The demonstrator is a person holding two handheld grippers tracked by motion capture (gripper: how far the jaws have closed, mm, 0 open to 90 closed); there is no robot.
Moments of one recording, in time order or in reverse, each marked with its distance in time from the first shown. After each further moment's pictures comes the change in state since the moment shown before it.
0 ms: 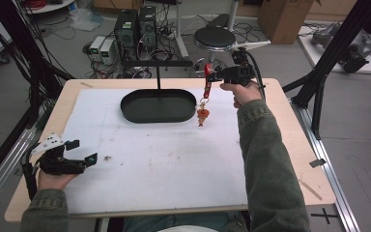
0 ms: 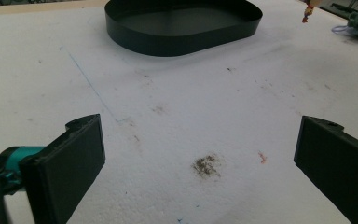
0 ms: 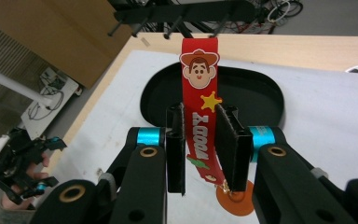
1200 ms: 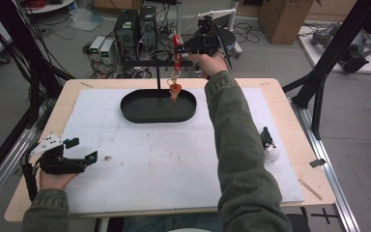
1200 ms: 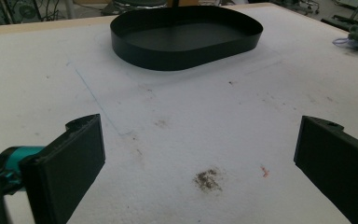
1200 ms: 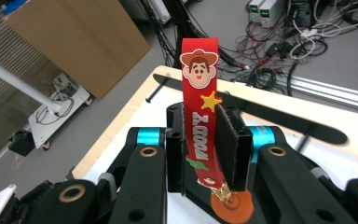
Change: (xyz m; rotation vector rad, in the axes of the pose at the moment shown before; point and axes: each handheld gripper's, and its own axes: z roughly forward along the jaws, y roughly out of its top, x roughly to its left) left arm -0.002 0.001 0.001 -0.051 0.017 0.003; right arm 0.053 0.080 0.063 -0.054 0.053 -0.102
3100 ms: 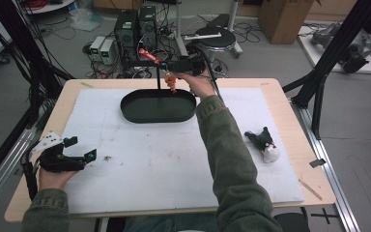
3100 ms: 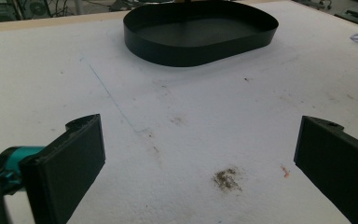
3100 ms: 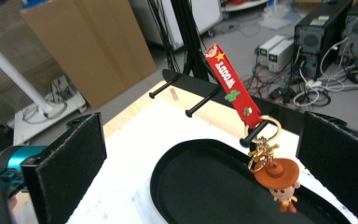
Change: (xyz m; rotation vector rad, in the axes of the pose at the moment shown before) left arm 0.008 -0.001 0.004 0.010 0.029 0.003; right arm 0.000 -0.055 0.040 -0.154 0.038 -0.194
